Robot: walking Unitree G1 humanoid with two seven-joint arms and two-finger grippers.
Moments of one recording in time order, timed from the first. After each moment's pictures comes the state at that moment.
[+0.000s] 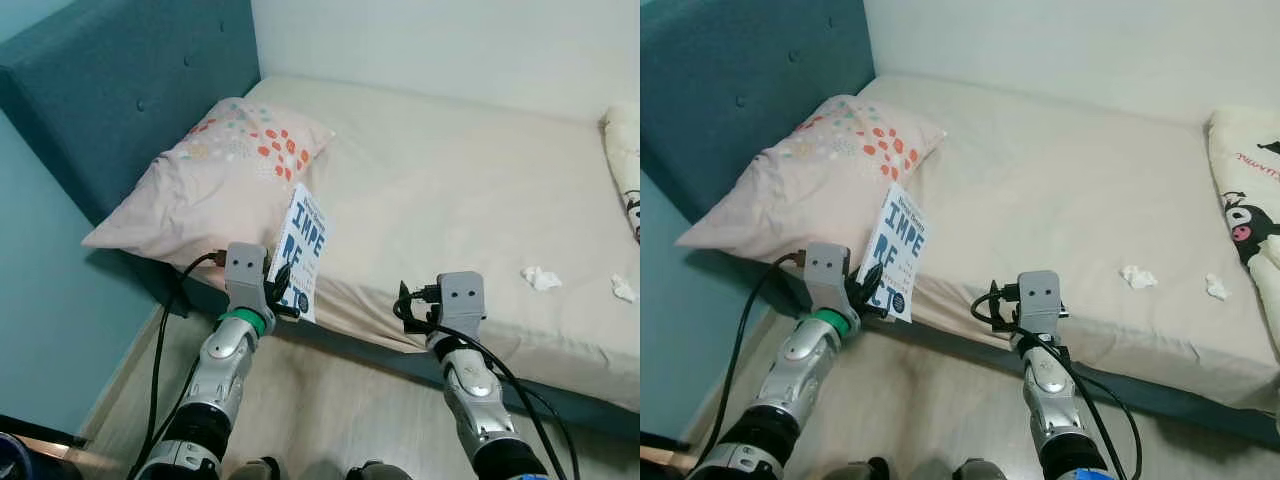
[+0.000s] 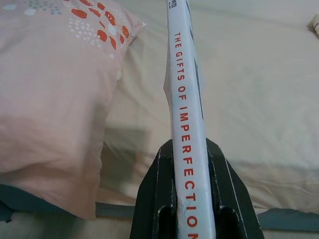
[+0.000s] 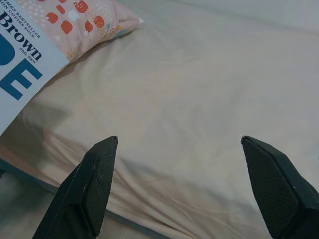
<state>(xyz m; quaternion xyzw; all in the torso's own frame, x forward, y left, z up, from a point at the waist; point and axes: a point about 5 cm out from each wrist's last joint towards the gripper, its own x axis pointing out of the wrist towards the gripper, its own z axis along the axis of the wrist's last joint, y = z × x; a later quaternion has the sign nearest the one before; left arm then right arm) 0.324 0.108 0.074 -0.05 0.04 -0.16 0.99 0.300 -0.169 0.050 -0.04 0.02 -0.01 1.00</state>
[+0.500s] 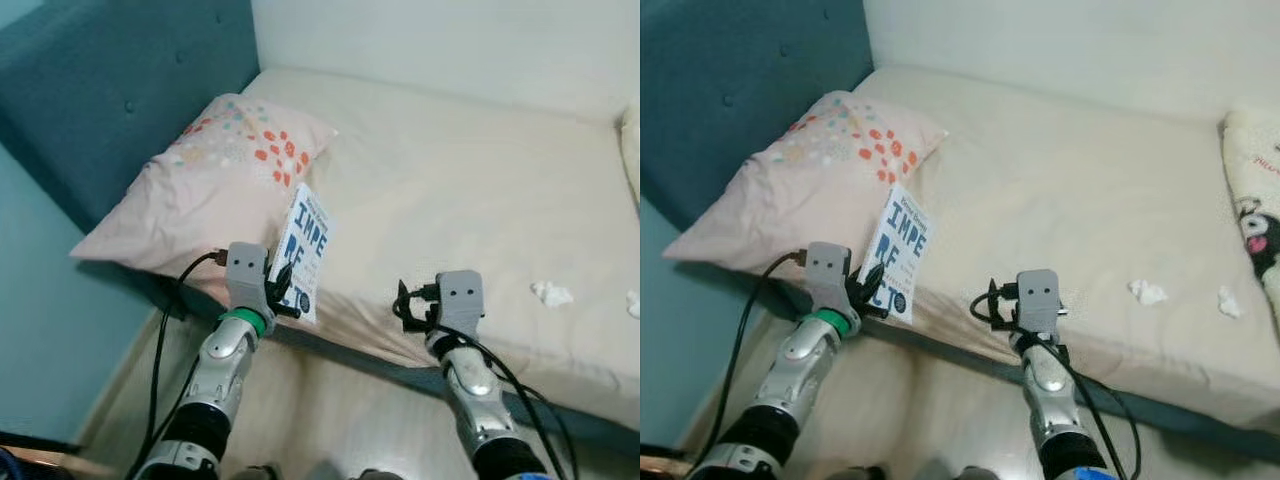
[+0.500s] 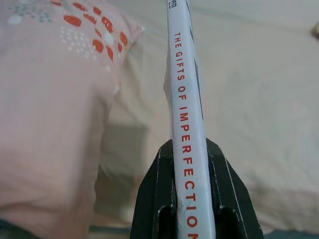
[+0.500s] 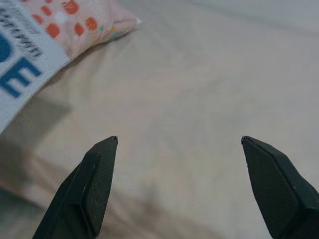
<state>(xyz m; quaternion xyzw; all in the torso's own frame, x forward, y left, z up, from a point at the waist) 0.324 0.102 0.077 -0.05 0.04 -0.17 0.98 0.300 -0.172 0.051 -0.04 0.02 -0.01 1.00</state>
